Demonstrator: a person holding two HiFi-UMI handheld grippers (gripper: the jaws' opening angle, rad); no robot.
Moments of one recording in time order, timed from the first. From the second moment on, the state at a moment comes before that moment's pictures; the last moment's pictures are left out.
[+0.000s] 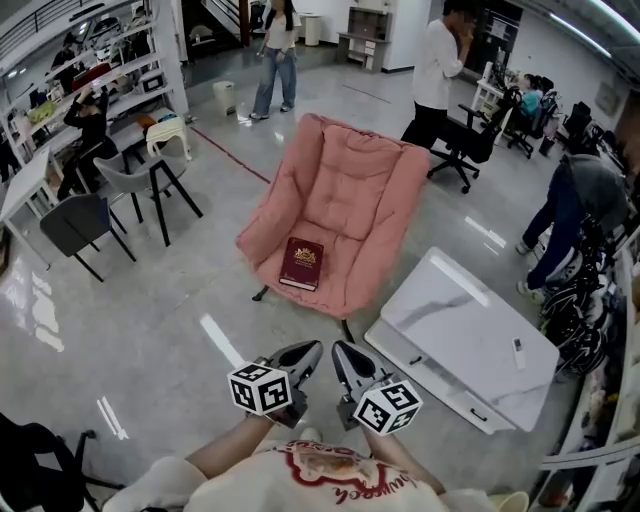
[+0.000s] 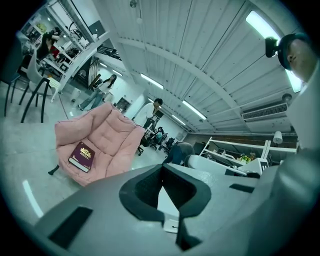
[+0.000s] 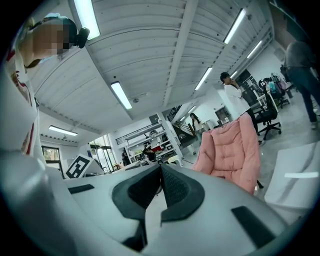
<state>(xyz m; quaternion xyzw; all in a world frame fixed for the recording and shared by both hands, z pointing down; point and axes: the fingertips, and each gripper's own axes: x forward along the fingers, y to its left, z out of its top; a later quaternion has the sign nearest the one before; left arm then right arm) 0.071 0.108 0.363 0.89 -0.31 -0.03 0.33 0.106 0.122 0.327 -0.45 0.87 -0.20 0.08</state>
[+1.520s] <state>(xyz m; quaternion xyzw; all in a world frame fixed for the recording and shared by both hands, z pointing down) -0.075 0.396 0.355 0.90 -0.28 -0.06 0.33 -0.032 0.417 0.336 -0.47 0.86 -0.20 0.08</state>
